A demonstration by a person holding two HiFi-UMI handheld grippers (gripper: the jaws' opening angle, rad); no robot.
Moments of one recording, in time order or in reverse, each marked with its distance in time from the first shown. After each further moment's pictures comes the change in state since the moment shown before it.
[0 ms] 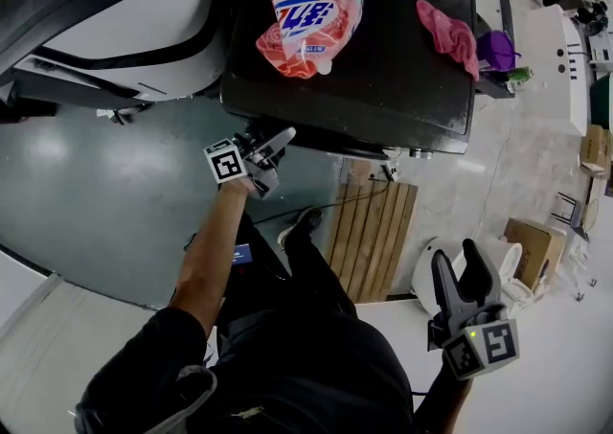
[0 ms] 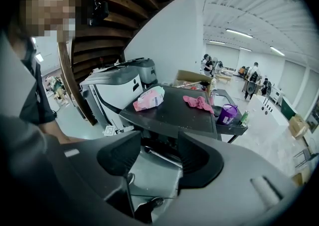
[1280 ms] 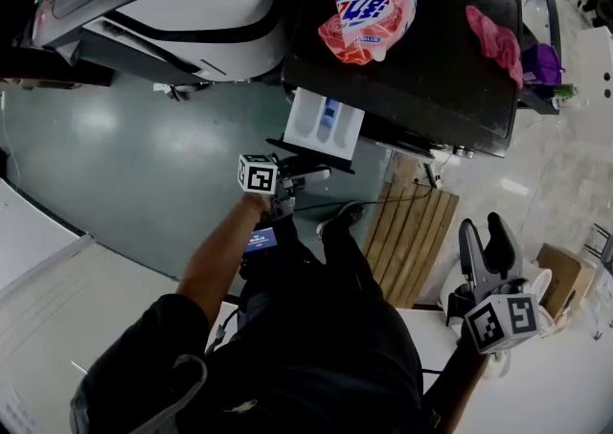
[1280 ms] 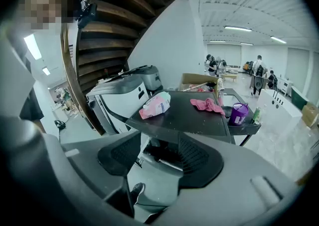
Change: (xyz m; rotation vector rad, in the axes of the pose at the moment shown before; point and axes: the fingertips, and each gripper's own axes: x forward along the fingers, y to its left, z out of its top) left arm -0.093 -0.048 -0.096 -0.051 0.393 0.131; right arm 0.018 0.002 0.005 0.054 -0.057 0.101
